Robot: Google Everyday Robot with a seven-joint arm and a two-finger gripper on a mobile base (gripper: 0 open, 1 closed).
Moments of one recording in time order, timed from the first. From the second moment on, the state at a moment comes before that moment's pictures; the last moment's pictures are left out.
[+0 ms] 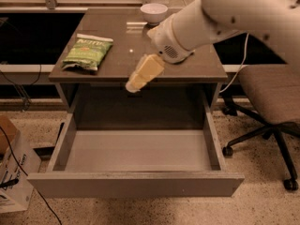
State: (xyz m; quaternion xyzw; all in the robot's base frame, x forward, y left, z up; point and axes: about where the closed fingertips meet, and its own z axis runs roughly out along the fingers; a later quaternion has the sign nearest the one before) arm 0.588 0.015 0.932 -0.58 0.70 0.15 0.38
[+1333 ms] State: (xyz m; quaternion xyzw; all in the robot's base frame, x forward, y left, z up) arm 0.726 0.125 0.866 -0.55 0.69 0.25 0.39
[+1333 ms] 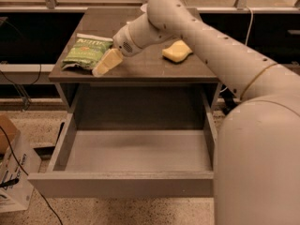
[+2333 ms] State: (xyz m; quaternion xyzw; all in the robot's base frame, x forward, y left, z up) arm 0.744 0.211 0.856 -0.59 0.65 0.30 0.37
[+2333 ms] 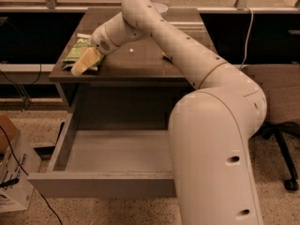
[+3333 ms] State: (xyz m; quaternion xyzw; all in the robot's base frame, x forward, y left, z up) arm 0.741 0.204 0.851 -0.59 0.66 0.29 0.36
